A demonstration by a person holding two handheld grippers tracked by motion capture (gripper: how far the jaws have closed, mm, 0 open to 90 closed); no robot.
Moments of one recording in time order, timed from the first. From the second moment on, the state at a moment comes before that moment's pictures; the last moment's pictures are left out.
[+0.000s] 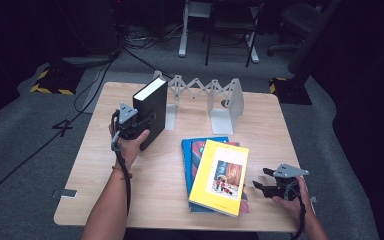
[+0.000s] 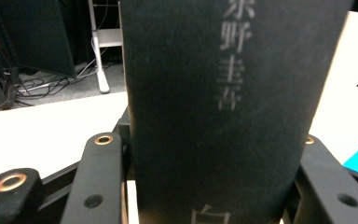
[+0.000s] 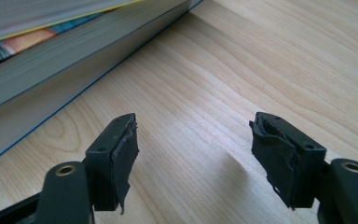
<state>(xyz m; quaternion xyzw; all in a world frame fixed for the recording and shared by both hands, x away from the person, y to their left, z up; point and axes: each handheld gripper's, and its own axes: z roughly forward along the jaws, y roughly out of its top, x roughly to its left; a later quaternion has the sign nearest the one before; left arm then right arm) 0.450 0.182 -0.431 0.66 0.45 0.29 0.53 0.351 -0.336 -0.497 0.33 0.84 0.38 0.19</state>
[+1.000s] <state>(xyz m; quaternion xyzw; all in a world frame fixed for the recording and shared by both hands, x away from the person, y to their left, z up) 0.461 0.155 -0.443 0.63 0.50 0.31 0.51 0.353 -0.330 -0.500 0.32 0.85 0.37 0.19</state>
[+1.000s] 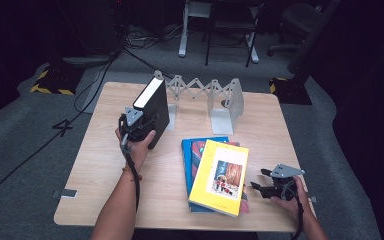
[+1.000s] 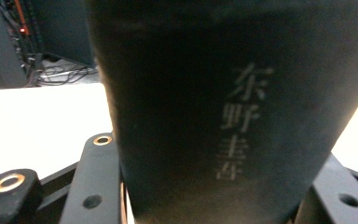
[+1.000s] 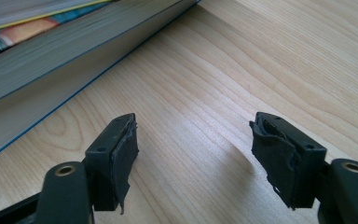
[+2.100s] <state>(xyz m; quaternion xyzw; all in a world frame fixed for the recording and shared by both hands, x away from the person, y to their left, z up) 0.464 0.145 -0.437 0.66 0.49 0.31 0.47 0.350 -0.332 -0.501 0.32 0.85 0.36 0.19</state>
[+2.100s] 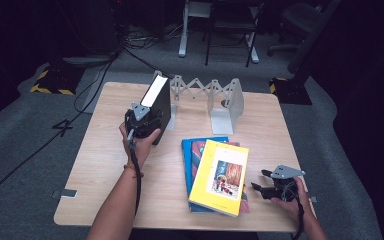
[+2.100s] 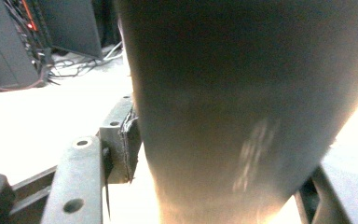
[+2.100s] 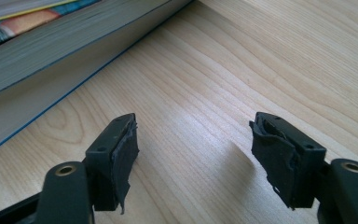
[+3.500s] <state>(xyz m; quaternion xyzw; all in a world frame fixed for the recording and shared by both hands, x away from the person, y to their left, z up) 0.493 0.118 -0.468 0.64 0.56 0.33 0.42 0.351 -0.331 -0.502 0.32 0.85 0.37 0.18</state>
